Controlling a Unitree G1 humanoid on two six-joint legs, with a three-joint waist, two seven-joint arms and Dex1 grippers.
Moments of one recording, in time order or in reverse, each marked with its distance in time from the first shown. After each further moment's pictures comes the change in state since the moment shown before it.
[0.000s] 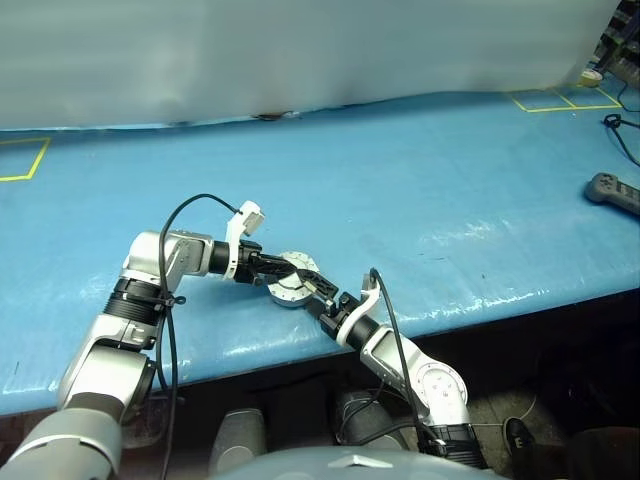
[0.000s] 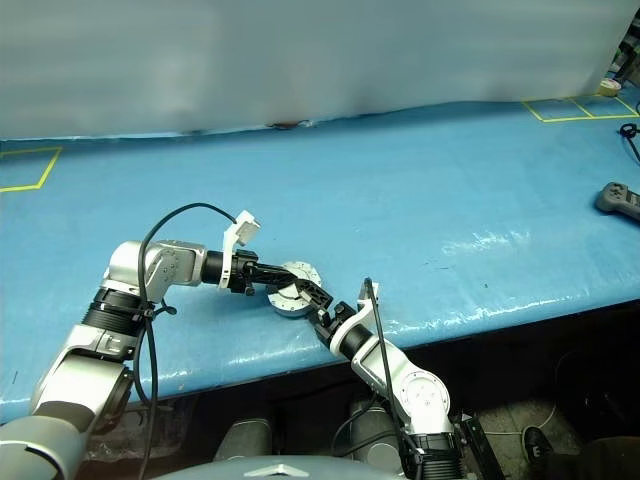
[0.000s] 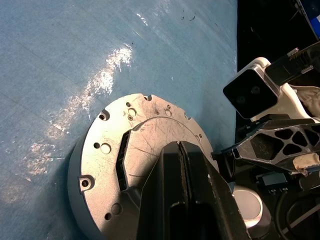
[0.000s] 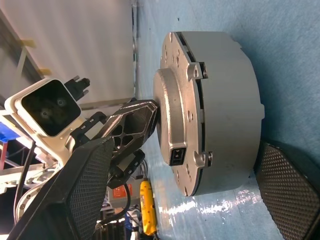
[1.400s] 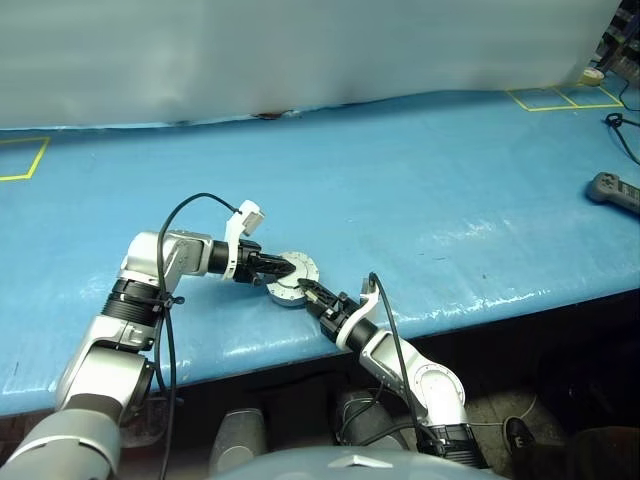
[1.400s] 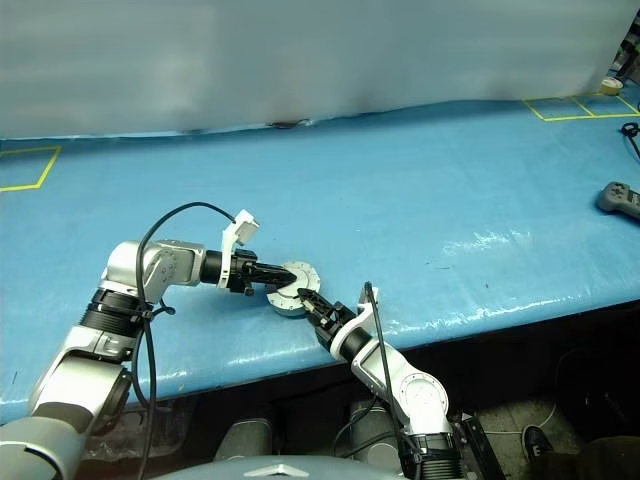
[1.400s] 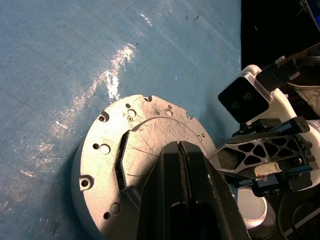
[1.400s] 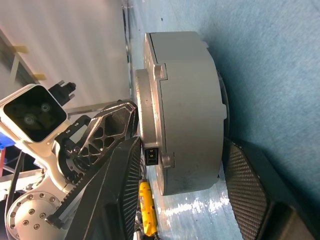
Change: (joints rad) left arm 0.008 0.007 0.003 -0.019 -0.003 -0.001 0.012; right arm 0.001 0.000 -0.004 0.042 -0.002 -0.001 0.017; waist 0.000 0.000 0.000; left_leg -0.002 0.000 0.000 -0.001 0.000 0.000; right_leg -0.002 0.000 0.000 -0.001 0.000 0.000
